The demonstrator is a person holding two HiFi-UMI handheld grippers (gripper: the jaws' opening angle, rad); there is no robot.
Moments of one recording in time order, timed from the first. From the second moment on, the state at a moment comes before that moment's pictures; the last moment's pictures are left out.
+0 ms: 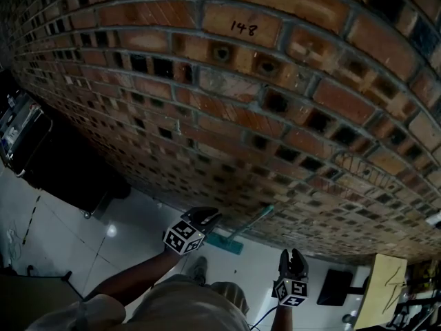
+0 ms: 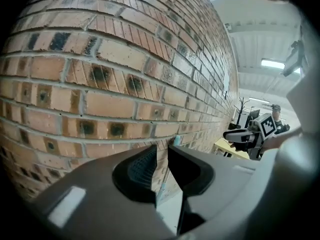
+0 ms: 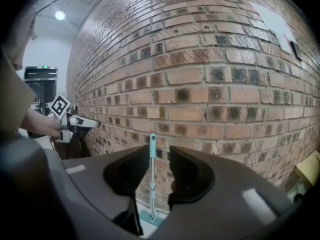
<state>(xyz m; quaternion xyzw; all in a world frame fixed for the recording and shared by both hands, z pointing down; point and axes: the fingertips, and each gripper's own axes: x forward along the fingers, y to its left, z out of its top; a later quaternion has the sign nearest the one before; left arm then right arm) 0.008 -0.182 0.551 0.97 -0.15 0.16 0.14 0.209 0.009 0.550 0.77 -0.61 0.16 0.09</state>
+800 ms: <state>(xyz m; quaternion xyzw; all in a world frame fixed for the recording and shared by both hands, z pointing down) 0.053 -0.014 0.508 0.97 -0.16 0.17 0.11 0.247 0.158 0.513 0.76 -0.62 0.17 0.03</state>
